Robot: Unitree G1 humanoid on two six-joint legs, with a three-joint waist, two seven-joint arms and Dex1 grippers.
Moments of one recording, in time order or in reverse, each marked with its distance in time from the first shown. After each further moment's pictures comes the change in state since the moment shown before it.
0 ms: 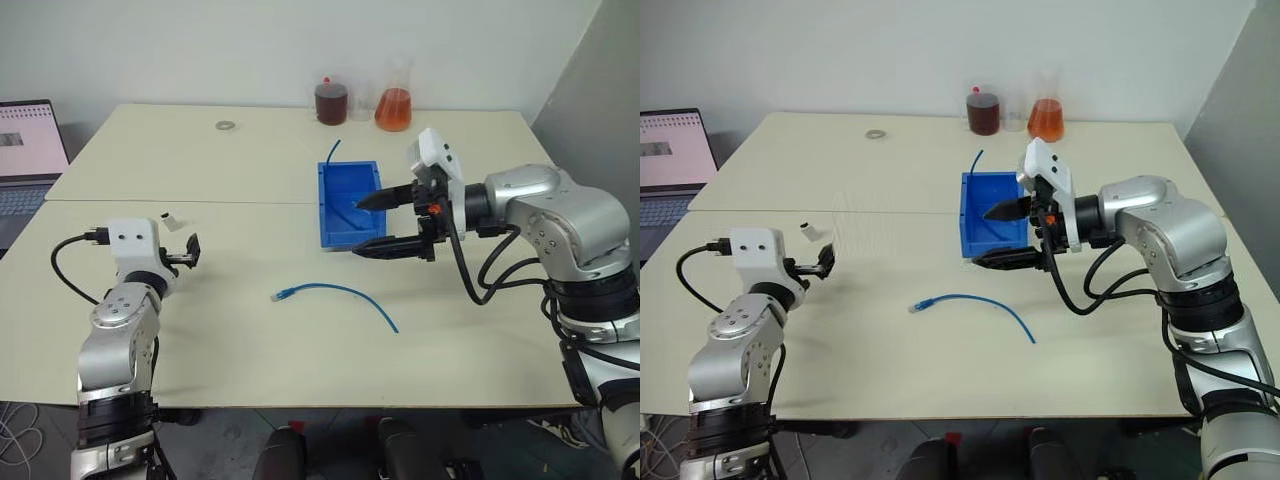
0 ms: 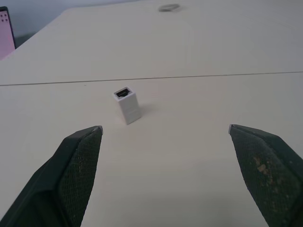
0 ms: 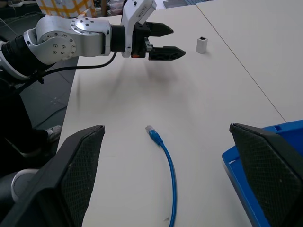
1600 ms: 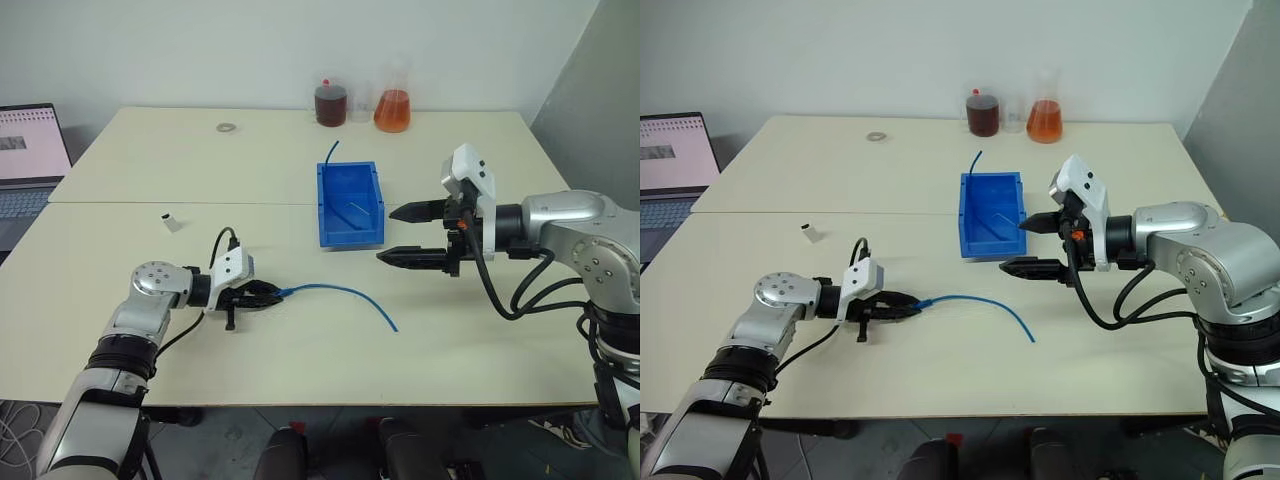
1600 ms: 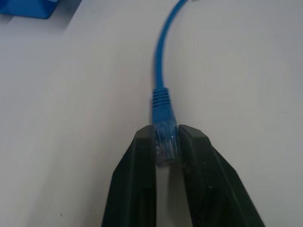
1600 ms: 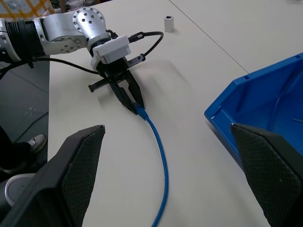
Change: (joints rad) left arm -0.300 0.238 -0.459 0.678 0.084 -0.623 -1.178; right arm 0.145 -0.113 -0.119 -0.198 0.160 0.180 -0.207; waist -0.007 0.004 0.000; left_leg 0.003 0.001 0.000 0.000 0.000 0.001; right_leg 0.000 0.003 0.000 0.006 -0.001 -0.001
